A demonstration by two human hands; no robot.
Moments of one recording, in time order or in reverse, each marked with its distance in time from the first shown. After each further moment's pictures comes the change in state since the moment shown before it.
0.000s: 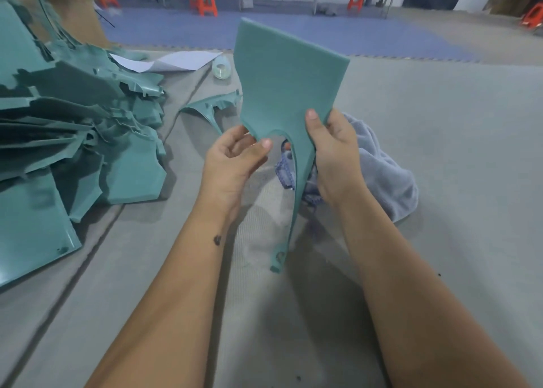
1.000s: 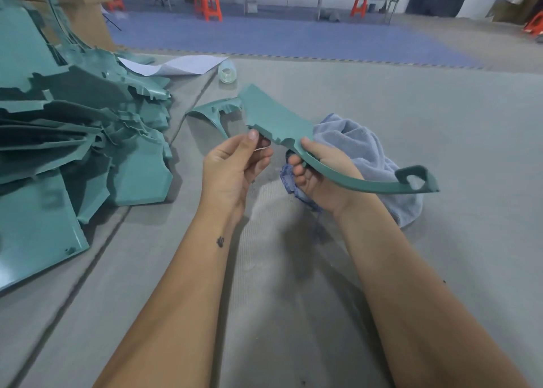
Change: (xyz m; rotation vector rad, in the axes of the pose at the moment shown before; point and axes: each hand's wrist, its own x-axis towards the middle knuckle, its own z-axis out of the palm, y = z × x) left_hand -0.004 0.009 0.004 -0.106 0.098 -0.010; right_hand 0.006 0.006 -0.002 0.090 -0.017 0.600
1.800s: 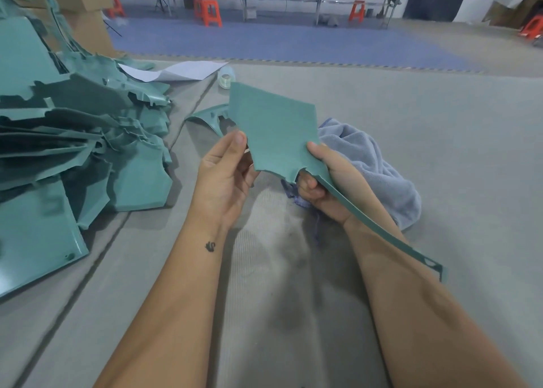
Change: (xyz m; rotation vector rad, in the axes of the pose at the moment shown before) left_hand -0.002 0.008 -0.004 -0.209 -0.146 -0.015; right_hand -0.002 0.005 -0.026 0.027 -0.209 -0.045
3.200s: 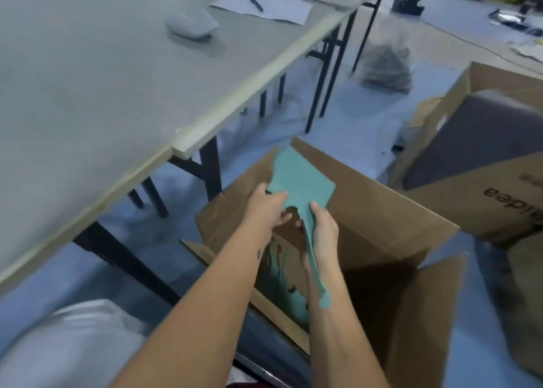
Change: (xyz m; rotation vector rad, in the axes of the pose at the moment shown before) left_hand -0.391 -0.319 0.268 0.689 -0.687 -1.080; right_hand -0.524 0.163 -0.190 0.483 1.697 -0.545
